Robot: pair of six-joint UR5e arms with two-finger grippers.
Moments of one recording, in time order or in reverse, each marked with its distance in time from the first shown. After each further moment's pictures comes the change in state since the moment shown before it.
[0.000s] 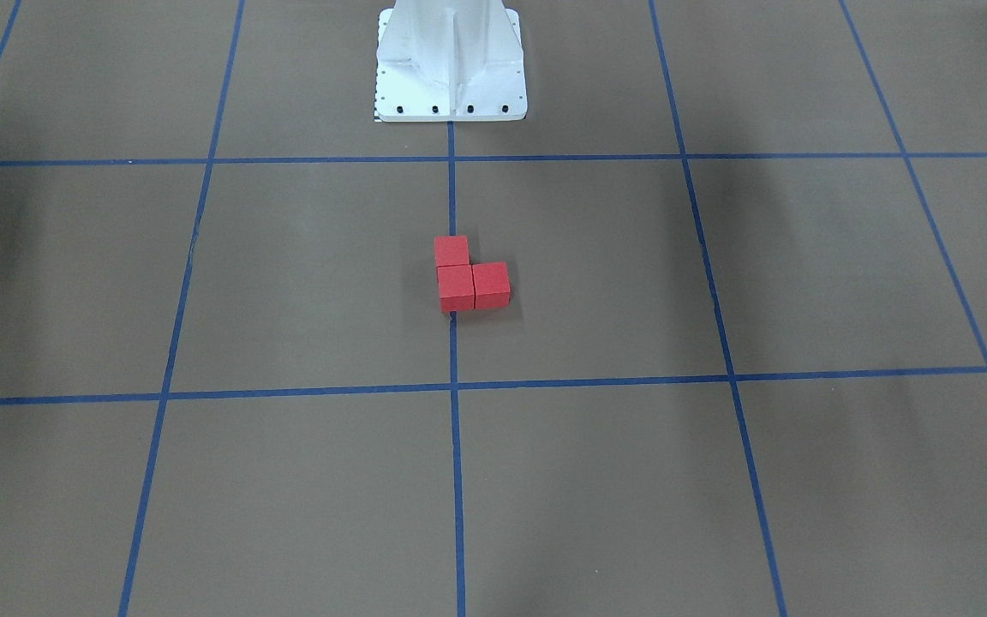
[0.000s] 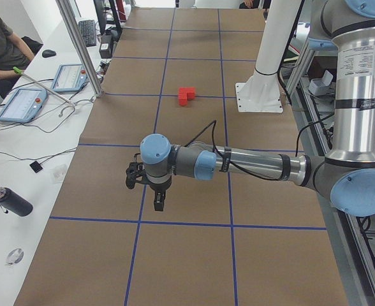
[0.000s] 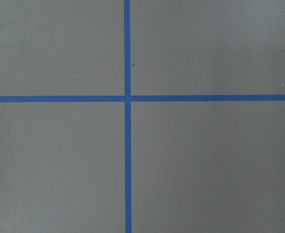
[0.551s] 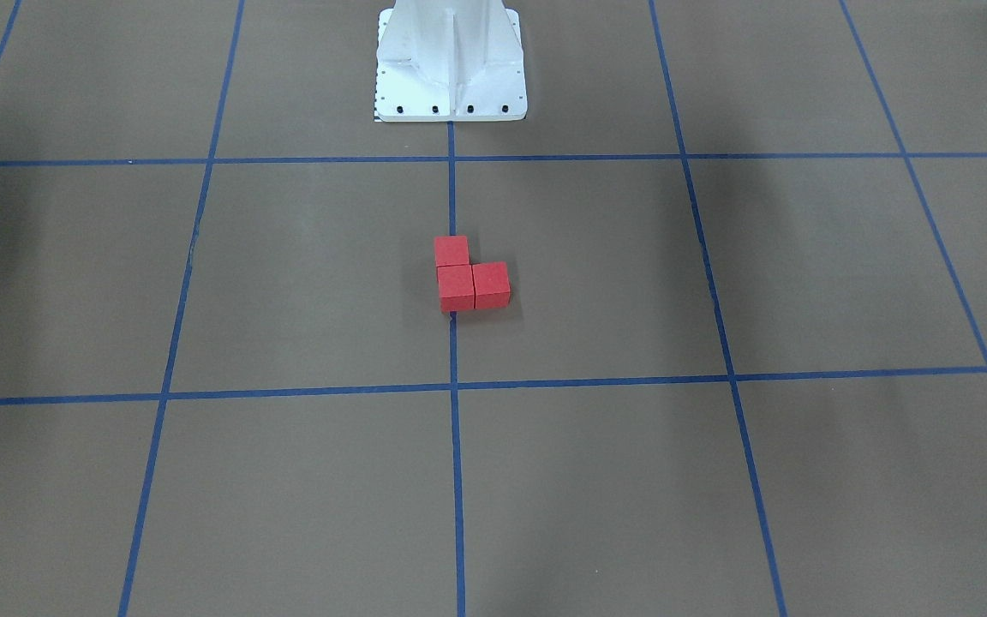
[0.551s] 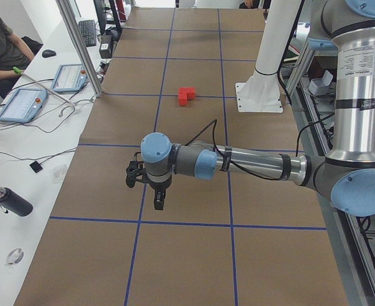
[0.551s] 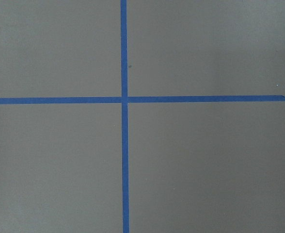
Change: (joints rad) left arm -0.002 0.029 -0.057 0.002 -0.003 -0.001; right arm 0.000 0.000 -0.009 -0.006 0.043 0.002
